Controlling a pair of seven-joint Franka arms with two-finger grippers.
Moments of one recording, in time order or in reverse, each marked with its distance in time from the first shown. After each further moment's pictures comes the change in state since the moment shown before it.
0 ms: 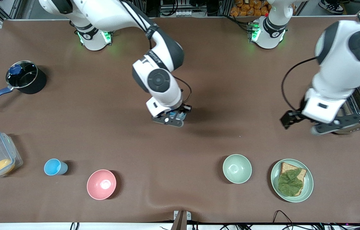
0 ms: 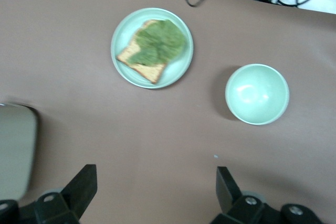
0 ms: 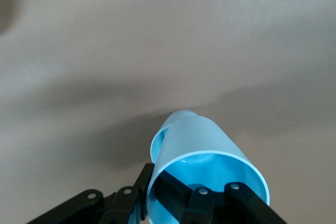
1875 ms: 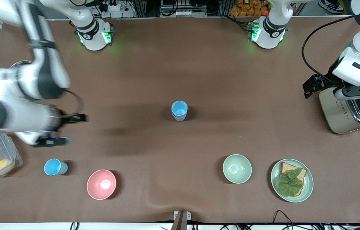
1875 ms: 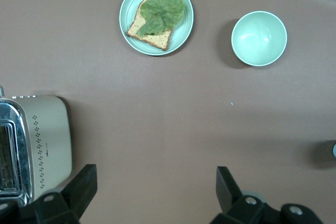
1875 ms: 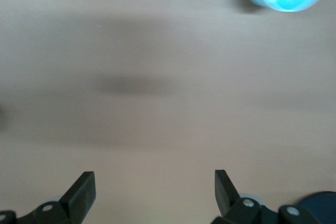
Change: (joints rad) left arm -0.193 -0.228 0.296 -0.108 -0.187 -0.137 0.354; right arm -0.645 -0.348 -0.047 -0.222 -0.137 -0.388 -0.994
